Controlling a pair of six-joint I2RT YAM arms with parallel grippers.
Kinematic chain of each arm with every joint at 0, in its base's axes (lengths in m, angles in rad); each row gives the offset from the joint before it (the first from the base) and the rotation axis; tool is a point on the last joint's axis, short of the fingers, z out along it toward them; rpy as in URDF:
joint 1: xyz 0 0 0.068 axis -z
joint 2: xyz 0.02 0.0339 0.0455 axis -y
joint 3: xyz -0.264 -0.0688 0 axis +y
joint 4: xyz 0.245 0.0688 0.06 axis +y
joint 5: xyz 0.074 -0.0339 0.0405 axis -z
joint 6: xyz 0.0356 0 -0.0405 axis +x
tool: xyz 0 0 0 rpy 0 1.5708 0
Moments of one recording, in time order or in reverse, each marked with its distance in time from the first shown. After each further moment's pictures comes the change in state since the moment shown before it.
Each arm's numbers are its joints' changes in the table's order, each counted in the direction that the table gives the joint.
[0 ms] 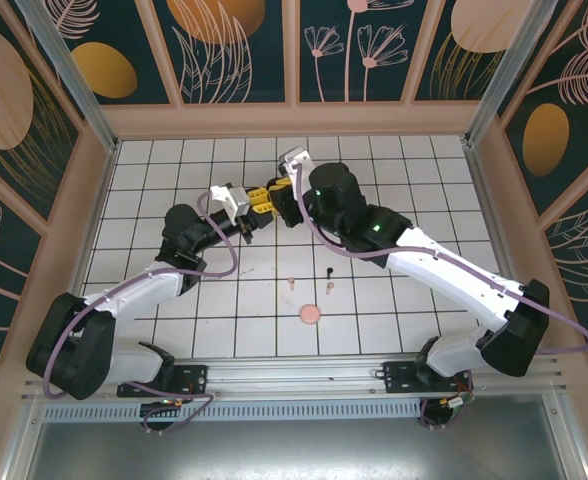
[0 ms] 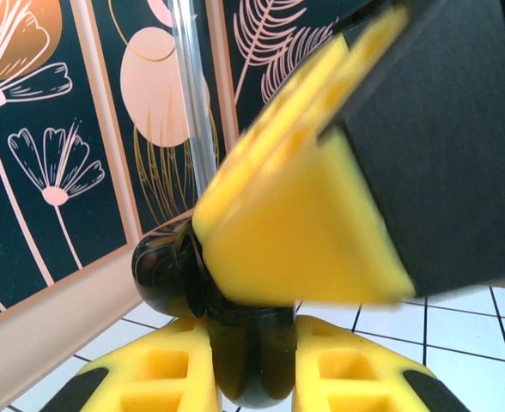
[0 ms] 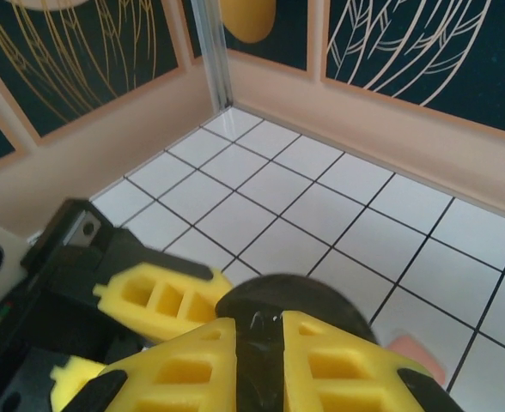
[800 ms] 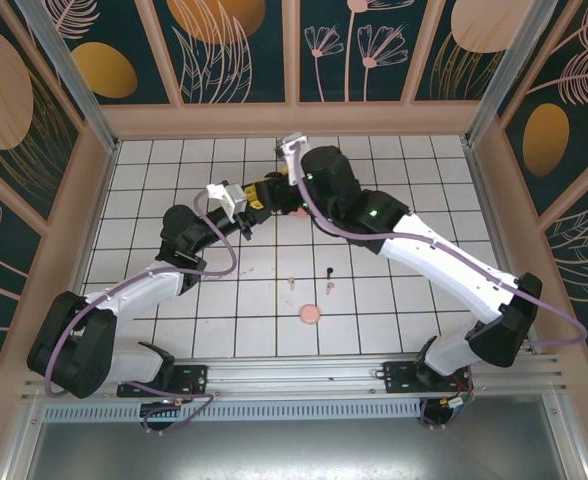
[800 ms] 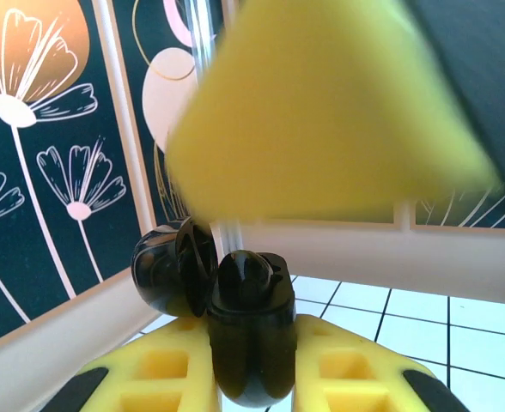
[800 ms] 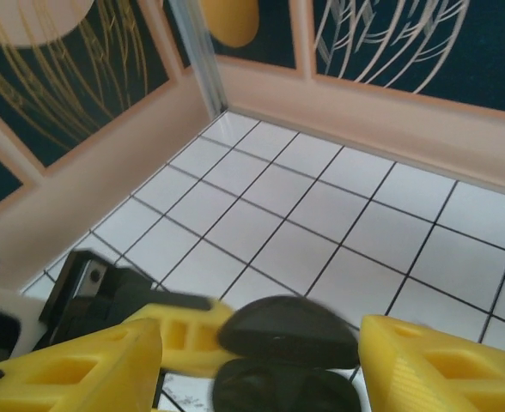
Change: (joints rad) left arm -0.002 -0.013 0.003 -0.068 -0.036 -0.011; right arm 0.032 -0.055 -0.190 0.145 0.006 0.149
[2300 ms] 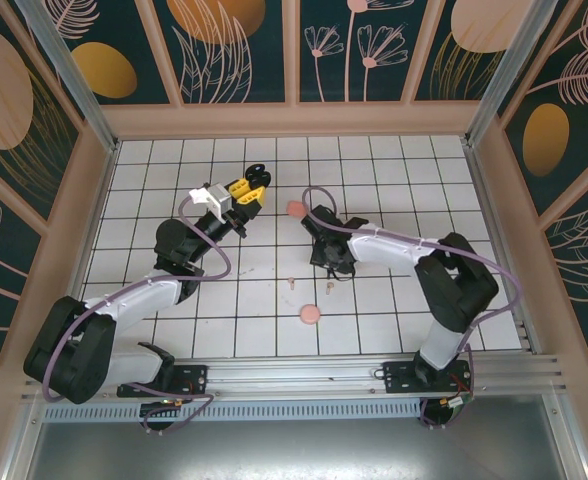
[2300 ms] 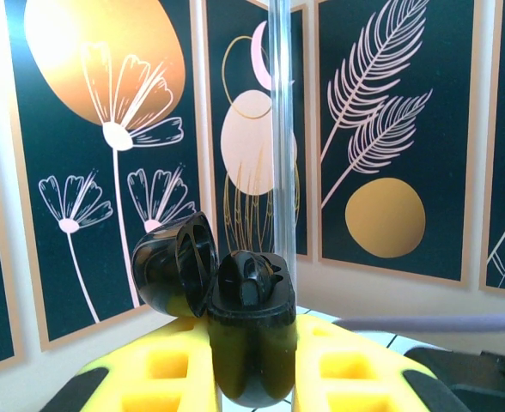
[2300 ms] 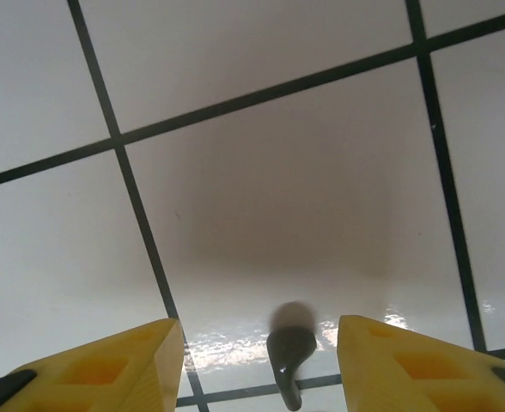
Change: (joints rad) left arm 0.001 0.032 0.087 -0.156 -0.203 -0.087; right arm 0.142 -0.291 0.451 0.183 0.040 0.701
